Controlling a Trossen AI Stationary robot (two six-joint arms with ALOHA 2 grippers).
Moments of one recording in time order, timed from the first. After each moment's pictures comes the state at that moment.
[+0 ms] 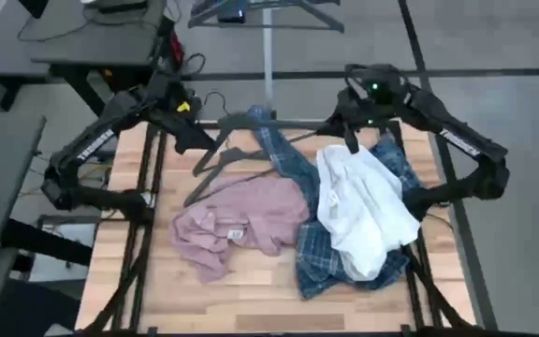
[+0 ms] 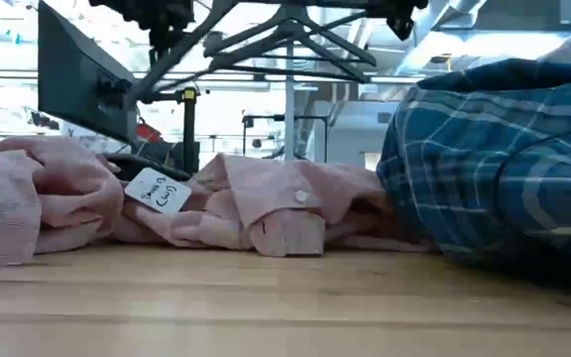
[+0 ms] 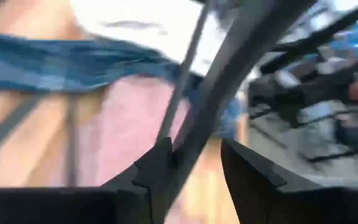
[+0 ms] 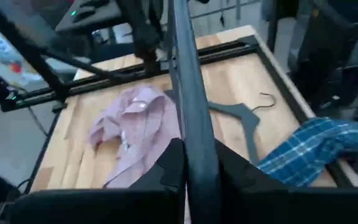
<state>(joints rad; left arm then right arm) 0.84 1.23 1.37 -1.06 0.78 0.07 -0.66 1.27 1.48 -0.73 -0.55 -0.09</state>
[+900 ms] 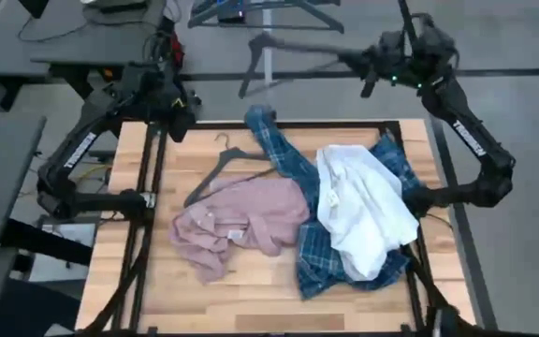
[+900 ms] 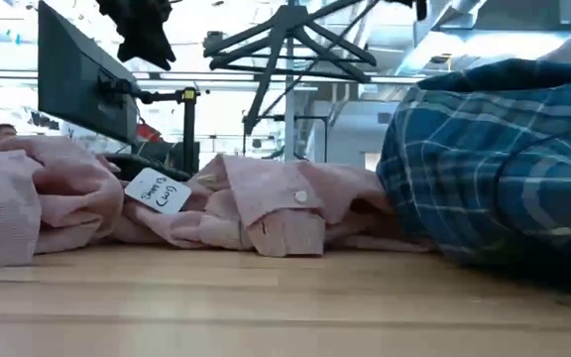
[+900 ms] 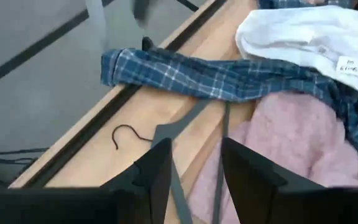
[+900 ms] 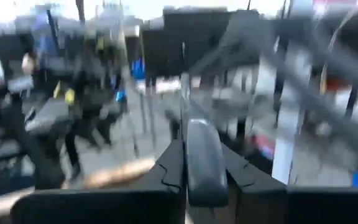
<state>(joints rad) 0.96 1.15 1.42 -1.05 0.34 0.15 -0.95 1.23 1.48 -0.08 -0.55 0.09</state>
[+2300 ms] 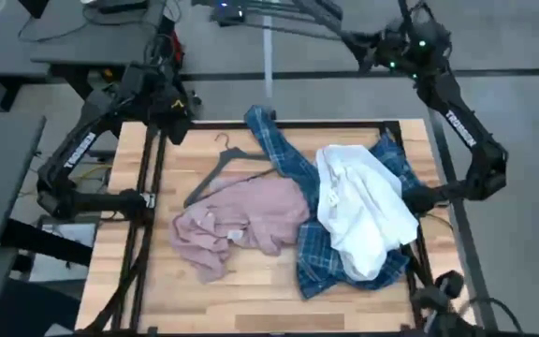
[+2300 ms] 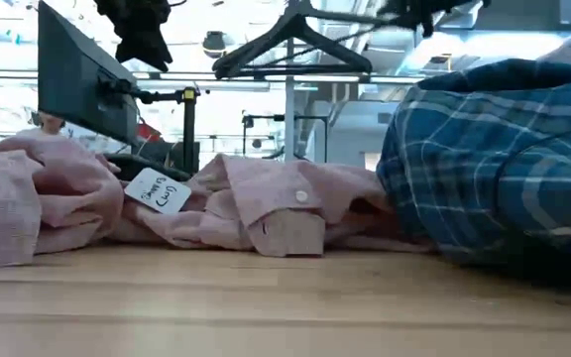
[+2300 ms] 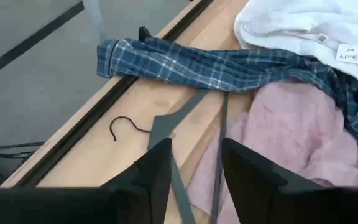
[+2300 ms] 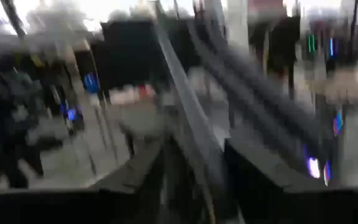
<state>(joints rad) 0.96 1.15 1.42 -1.09 0.34 0.15 -1.07 1.31 1.48 -0.36 -0.44 0.12</state>
